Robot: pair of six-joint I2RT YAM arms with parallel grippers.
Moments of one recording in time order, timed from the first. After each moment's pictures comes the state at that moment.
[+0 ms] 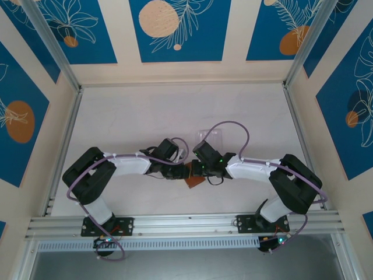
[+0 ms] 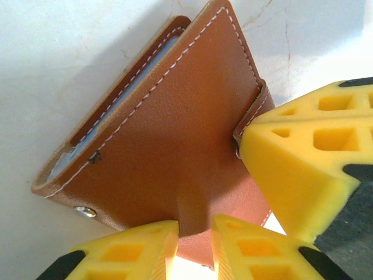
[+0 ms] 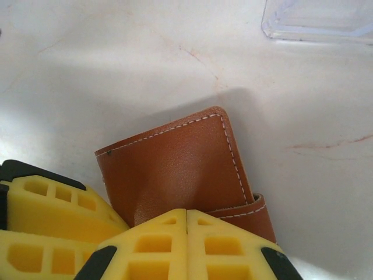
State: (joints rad) left arm -0.78 1.69 0.80 -0.14 0.48 -0.70; right arm 0.85 1.51 0.71 -0.23 -0.04 0.78
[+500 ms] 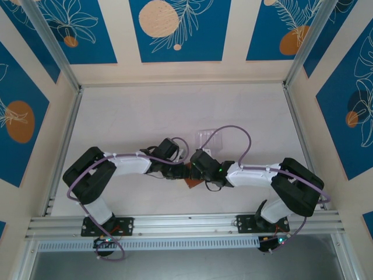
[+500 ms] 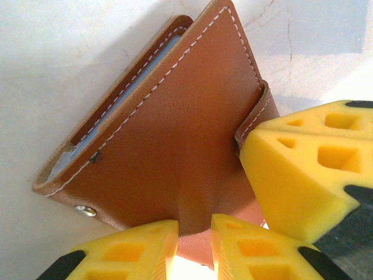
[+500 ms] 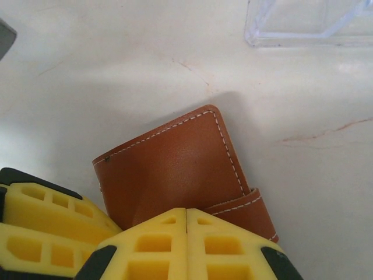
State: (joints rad) left arm -0.78 1.69 0.81 -0.16 0.48 -0.70; right arm 0.95 1.48 0.63 -0.12 0.16 0.89
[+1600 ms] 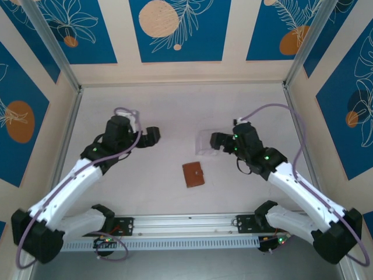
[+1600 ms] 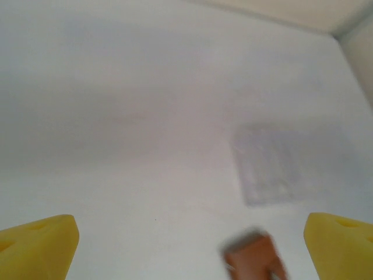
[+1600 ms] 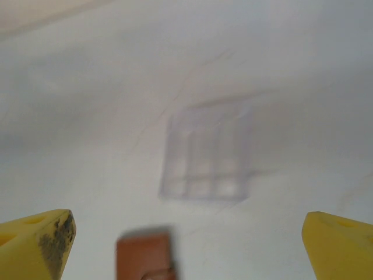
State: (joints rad) left arm -0.49 0.99 0.89 -0.48 -0.08 -0.48; right arm 0.55 0.93 0.83 -0.55 0.25 0.59
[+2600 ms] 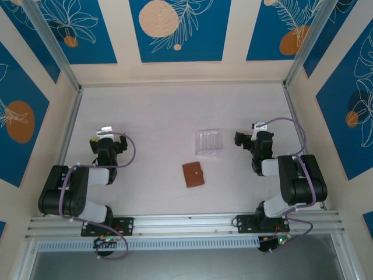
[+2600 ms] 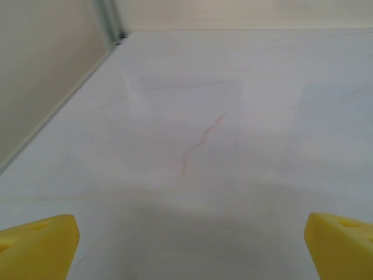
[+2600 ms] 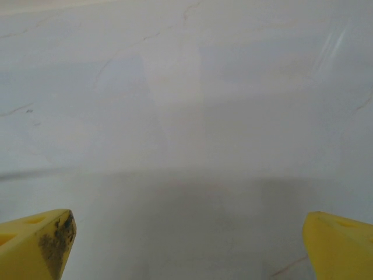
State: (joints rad) left arm -0.08 1.48 0.31 0.82 -0.31 -0.03; right arm 0.02 1.53 0.38 0.69 0.01 0.11
